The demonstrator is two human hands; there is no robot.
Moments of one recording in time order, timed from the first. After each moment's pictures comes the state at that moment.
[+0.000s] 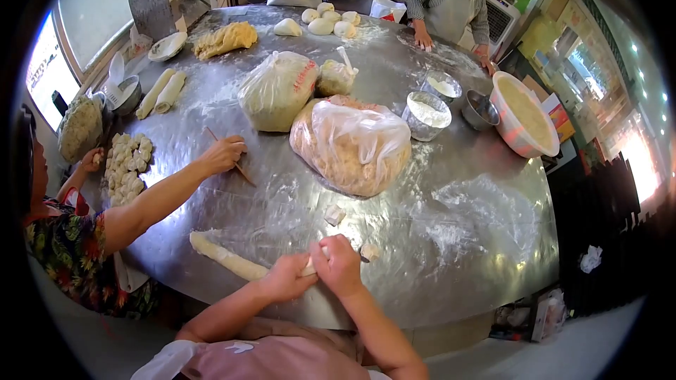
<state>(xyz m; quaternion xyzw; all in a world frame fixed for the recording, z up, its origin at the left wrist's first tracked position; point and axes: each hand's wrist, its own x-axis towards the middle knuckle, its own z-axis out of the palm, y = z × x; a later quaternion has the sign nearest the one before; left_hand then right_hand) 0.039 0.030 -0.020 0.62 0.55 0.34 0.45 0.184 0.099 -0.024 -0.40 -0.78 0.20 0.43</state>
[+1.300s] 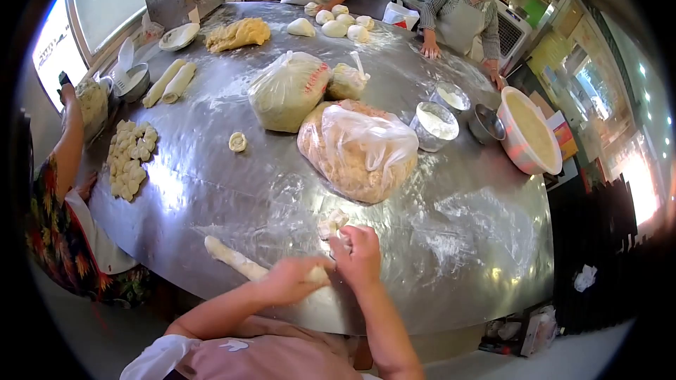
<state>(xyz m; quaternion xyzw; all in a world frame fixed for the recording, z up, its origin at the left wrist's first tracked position) 0.040 0.031 0.016 0.62 0.58 0.30 0.43 0.204 0.135 -0.018 -0.42 -0.82 0.12 0.38</state>
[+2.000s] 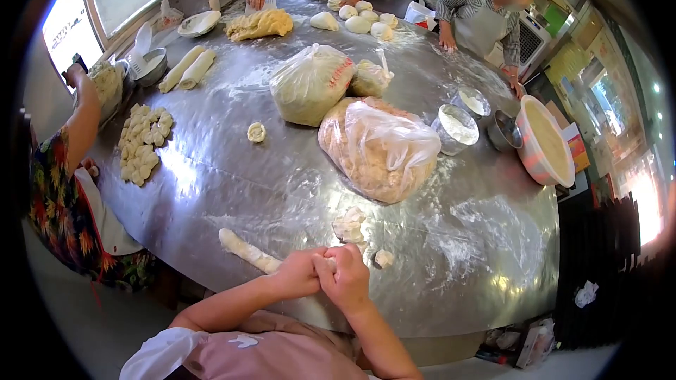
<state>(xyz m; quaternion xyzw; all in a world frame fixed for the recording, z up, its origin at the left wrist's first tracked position) 0.036 0.033 -0.007 0.60 0.57 0.38 0.42 0.173 0.079 0.014 -0.35 -0.81 0.22 0.41</state>
